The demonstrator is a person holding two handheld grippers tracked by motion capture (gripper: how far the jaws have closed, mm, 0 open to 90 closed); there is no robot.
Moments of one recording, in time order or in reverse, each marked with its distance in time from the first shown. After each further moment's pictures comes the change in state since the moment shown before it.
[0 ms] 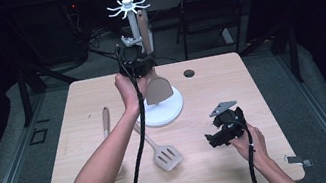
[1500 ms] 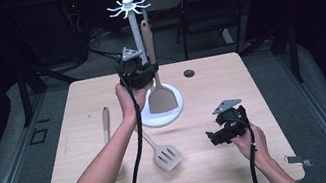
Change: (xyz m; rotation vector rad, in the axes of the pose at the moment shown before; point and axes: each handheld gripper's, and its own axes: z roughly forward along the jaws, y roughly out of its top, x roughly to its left) left arm 0.008 -0.027 -0.002 -0.011 -0.156 0.037; right arm -0.006 -0.001 -0.006 -0.027 -0.009 0.033
